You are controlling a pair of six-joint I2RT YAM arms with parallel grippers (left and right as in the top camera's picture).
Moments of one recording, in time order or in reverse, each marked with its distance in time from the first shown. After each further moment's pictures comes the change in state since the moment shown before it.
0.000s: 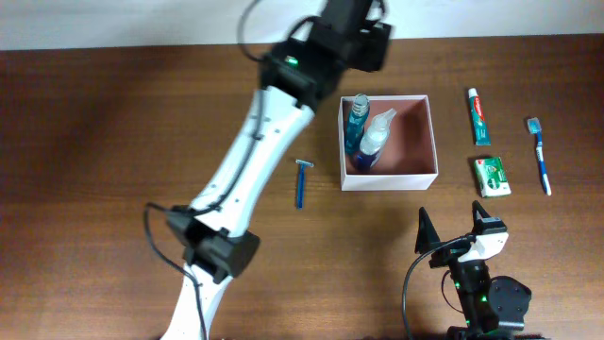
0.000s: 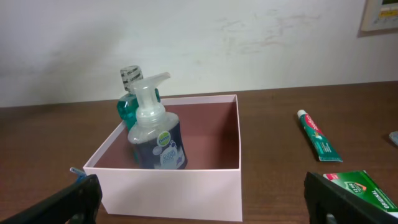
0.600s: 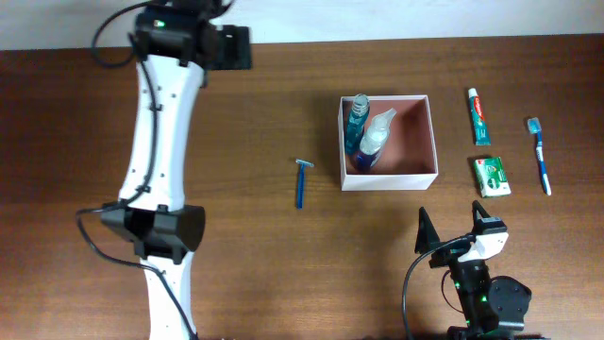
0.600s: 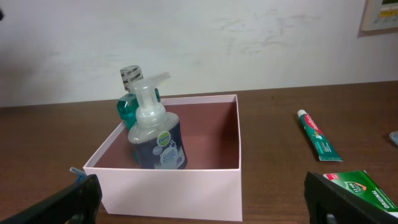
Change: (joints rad) left arm 0.398 -0.026 0.015 -0.436 -0.087 0.004; right arm 0.000 0.000 0.000 0.000 0.000 0.000
